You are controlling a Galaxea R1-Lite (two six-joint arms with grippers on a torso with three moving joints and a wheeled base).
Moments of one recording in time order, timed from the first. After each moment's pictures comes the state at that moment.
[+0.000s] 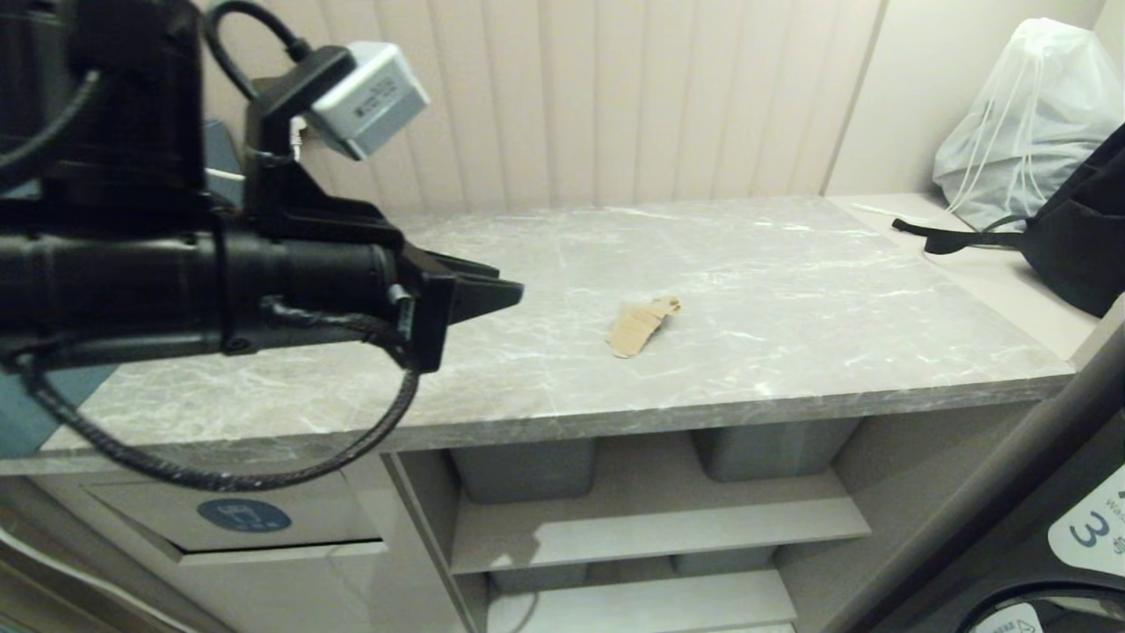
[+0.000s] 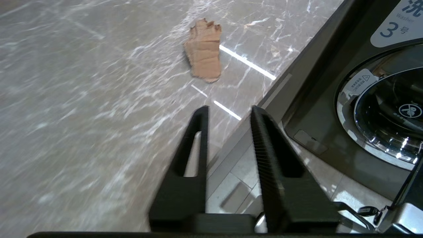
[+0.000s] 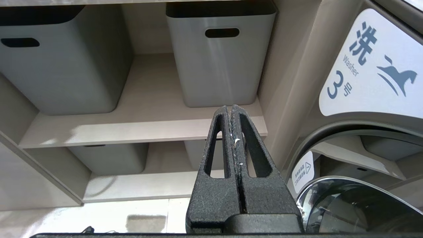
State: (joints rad) left arm -0.68 1.49 -1.31 0.07 -0.12 0.18; right arm 0.00 0.00 0.00 0.00 0.00 0.00
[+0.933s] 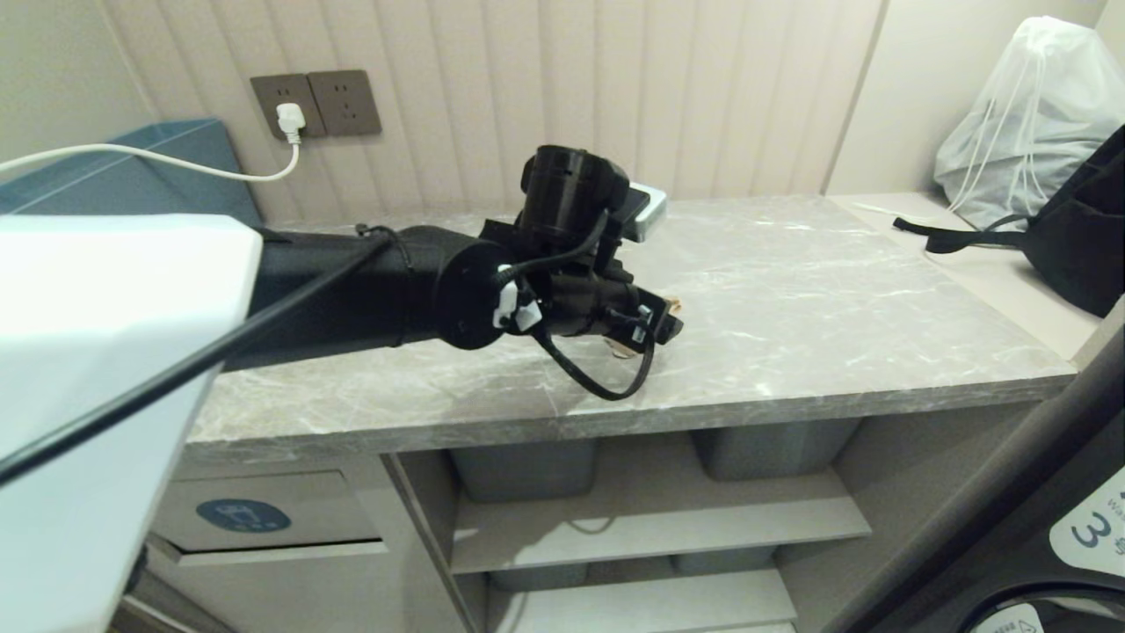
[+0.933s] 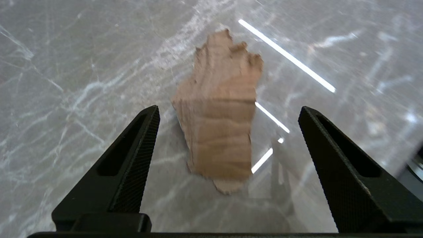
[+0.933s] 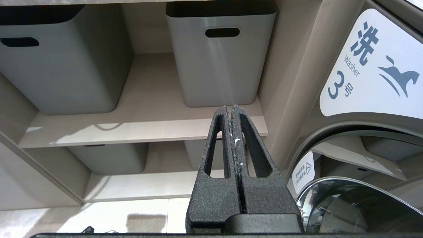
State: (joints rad) left arm -0.76 2.16 -1.93 0.13 0.07 0.15; right arm 0.00 0.00 0.00 0.00 0.00 0.00
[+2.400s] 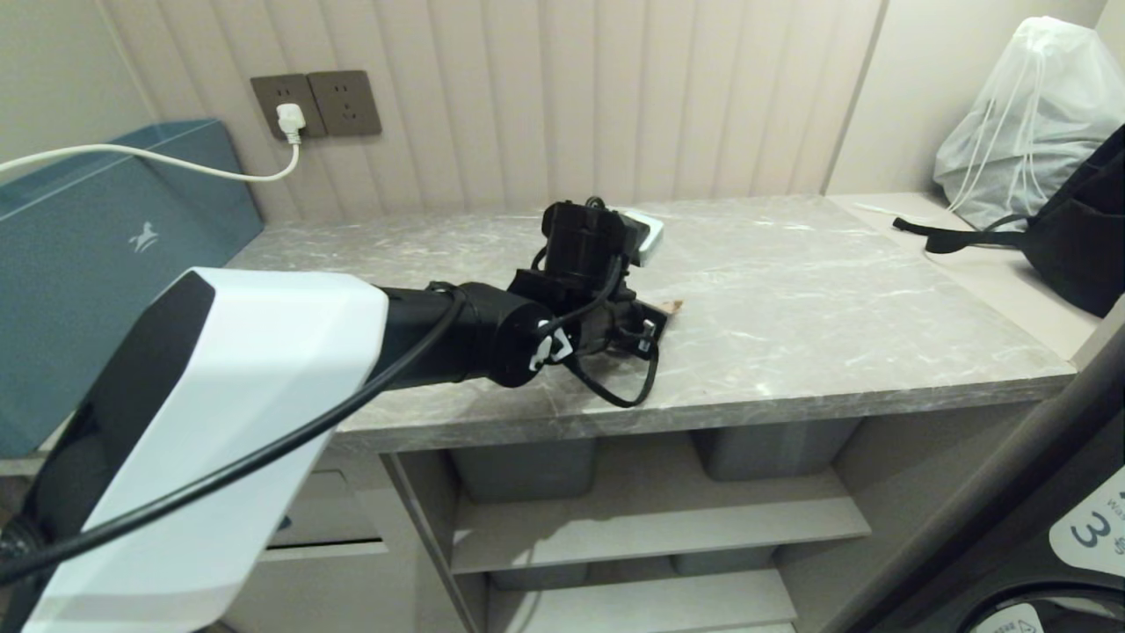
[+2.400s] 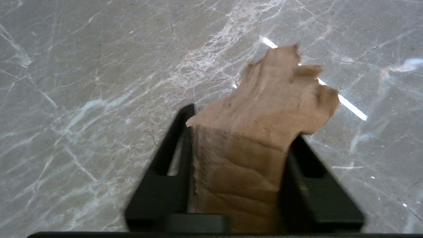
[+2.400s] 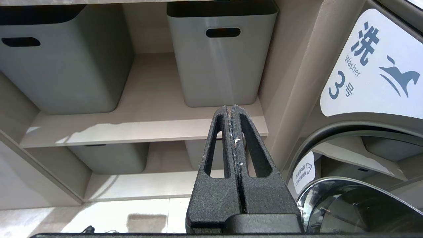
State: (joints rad) left arm -0.74 2.29 -1.94 -0.06 0.13 0.15; right arm 0.00 0.00 0.00 0.00 0.00 0.00
